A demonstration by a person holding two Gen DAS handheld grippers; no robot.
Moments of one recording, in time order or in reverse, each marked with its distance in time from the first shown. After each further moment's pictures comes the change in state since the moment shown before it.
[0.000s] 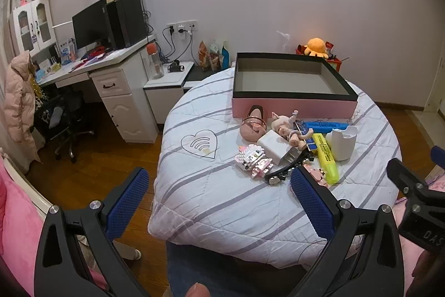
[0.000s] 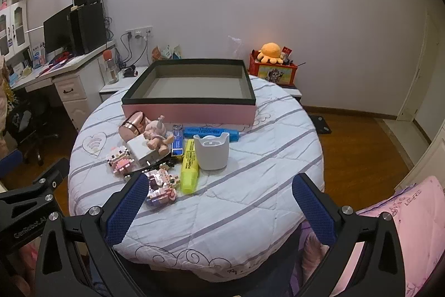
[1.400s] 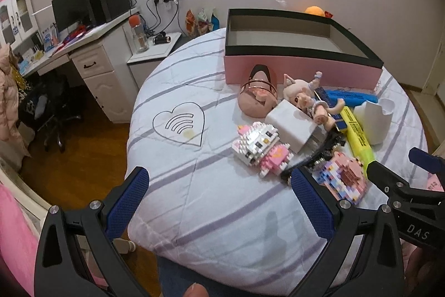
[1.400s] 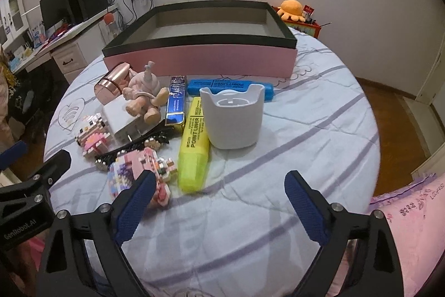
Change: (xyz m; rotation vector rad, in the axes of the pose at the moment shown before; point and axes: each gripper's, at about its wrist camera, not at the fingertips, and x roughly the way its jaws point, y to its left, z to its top) left arm 0.102 -0.009 -0.007 0.034 0.152 -0.041; right arm 0.114 0.010 -0.017 0.000 0.205 0.078
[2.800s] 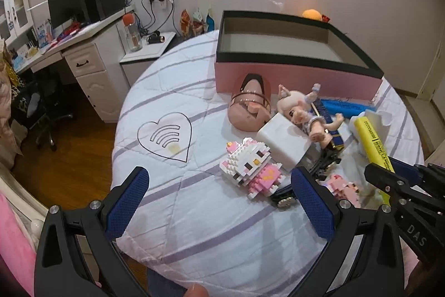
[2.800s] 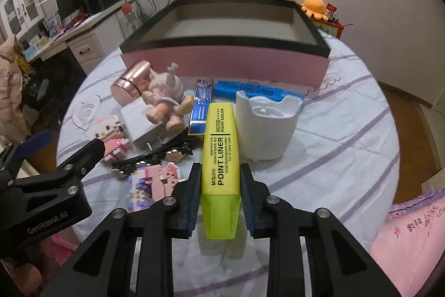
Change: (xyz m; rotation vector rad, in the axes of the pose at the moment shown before) left arm 0.008 -0.003 0.017 -0.022 -0.008 -0.043; right arm 0.002 0.013 0.016 -0.057 0.035 0.093
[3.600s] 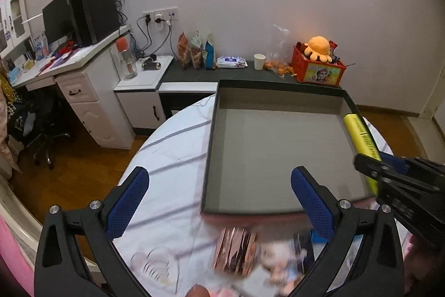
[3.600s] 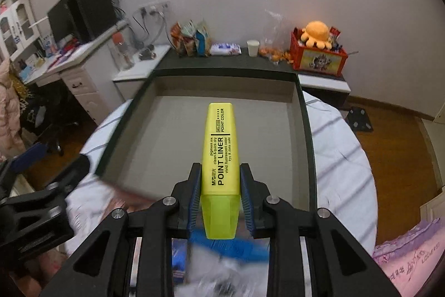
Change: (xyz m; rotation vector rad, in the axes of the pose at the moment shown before) left arm 0.049 -0.015 0.170 -0.023 -0.032 0.000; right arm 0.043 -0.031 0.178 0.012 -0.018 0.005
